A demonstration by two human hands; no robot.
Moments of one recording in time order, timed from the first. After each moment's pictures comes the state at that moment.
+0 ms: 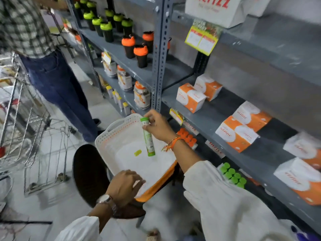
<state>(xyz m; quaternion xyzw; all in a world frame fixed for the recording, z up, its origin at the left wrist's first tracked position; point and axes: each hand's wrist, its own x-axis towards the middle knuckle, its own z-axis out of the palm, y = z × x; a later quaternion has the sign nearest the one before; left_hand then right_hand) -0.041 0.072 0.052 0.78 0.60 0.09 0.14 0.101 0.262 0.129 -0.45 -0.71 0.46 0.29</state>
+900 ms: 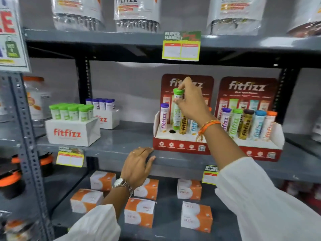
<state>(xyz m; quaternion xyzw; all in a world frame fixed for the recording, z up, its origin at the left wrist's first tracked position) 0.285 0.270 0.346 0.88 0.27 0.40 0.02 0.464 0.175 0.553 -0.64 -0.59 -0.23 0.44</state>
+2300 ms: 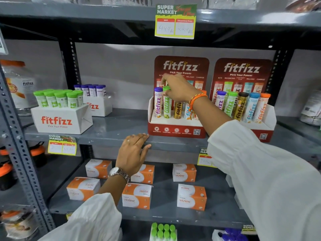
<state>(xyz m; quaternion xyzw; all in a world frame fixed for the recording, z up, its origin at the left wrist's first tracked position) 0.288 0.279 0.326 0.87 0.28 0.41 -0.02 0.464 0.203 0.557 -0.74 -0.62 -0.17 0.21</state>
